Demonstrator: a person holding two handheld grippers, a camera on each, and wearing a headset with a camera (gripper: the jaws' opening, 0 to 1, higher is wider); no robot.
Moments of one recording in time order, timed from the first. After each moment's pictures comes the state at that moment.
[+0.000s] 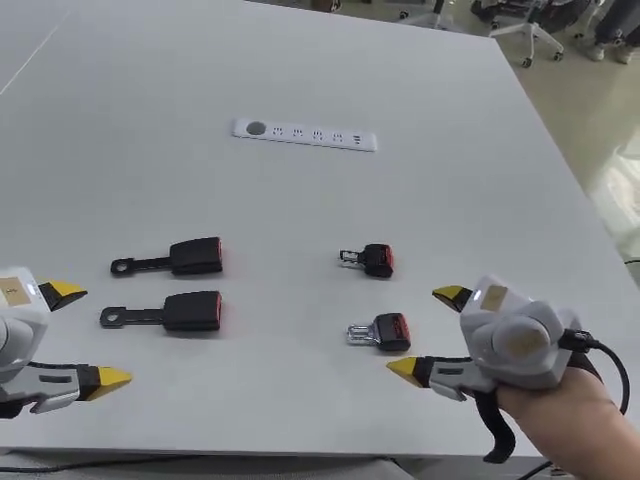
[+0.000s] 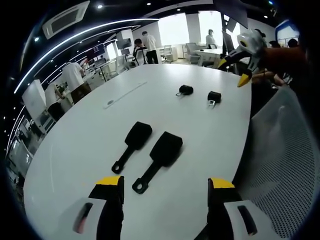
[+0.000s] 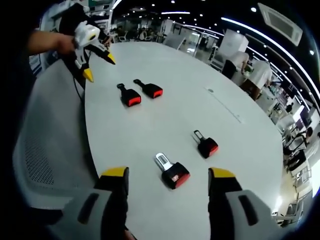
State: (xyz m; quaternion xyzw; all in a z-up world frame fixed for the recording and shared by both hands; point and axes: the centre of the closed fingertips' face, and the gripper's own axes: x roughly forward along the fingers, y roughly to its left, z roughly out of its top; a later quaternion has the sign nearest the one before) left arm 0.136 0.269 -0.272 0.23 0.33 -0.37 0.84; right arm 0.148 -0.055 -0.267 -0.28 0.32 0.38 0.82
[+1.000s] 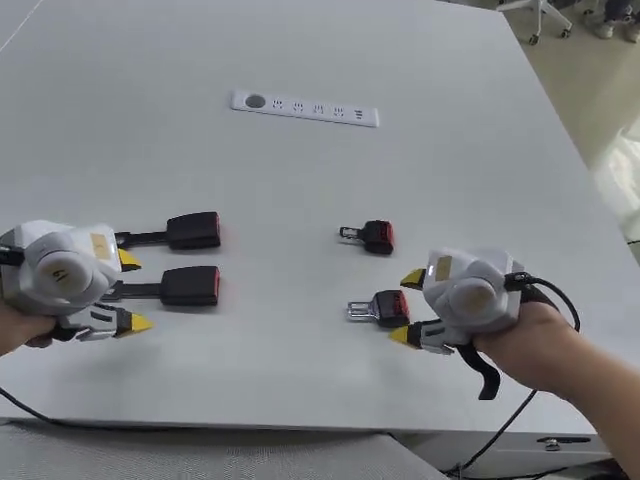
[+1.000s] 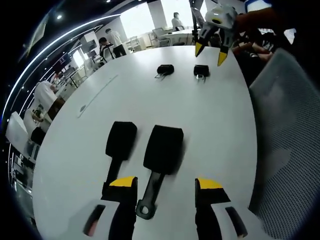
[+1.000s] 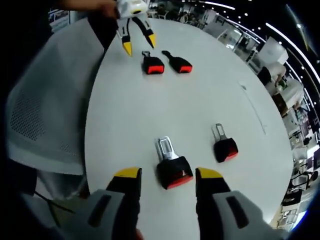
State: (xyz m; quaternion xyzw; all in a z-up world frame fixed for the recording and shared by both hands) left arm 0.178 0.241 -0.334 0.33 0.34 -0.46 0.75; right arm 0.170 -0.057 -0.328 -0.40 0.35 0.48 0.70
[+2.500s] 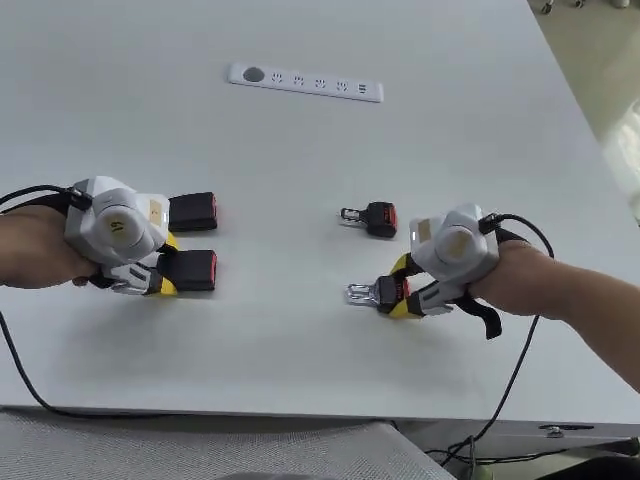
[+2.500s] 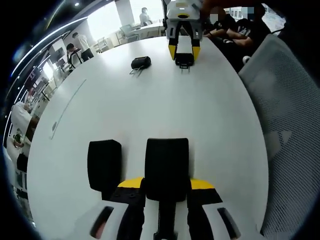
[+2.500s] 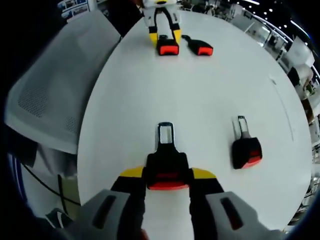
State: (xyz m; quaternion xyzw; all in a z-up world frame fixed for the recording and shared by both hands) left arm 0.197 0.209 -0.357 0.37 0.35 -0.55 0.66; right arm 0.186 -0.063 -0.370 -0.39 0.39 0.57 0.61
